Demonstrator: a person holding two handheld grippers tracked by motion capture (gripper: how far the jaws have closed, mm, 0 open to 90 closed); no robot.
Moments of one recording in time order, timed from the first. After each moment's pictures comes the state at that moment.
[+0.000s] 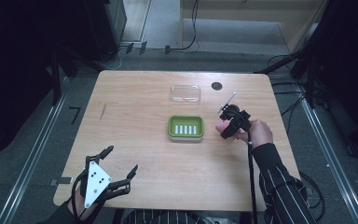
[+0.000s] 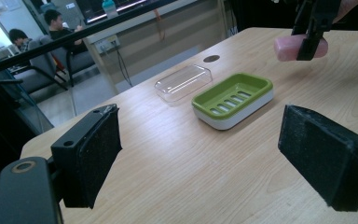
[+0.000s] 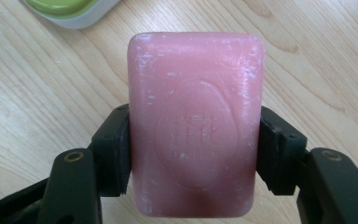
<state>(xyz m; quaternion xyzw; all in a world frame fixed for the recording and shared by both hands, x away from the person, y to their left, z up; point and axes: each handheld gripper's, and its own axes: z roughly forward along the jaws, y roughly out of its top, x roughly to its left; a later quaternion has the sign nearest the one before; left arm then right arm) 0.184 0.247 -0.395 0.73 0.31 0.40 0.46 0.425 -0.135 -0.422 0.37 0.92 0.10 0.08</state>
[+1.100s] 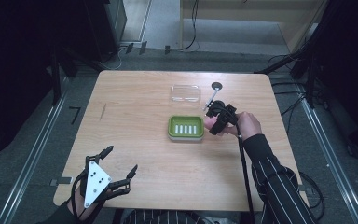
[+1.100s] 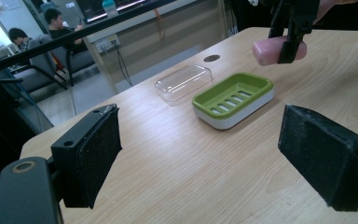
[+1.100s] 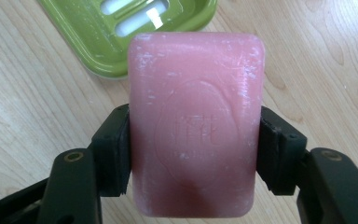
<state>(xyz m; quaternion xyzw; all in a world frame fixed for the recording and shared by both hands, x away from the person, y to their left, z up) 0.184 0.248 -0.395 0.73 0.31 0.40 0.46 0.436 -0.095 -0.411 0.29 0.95 0.10 0.09</state>
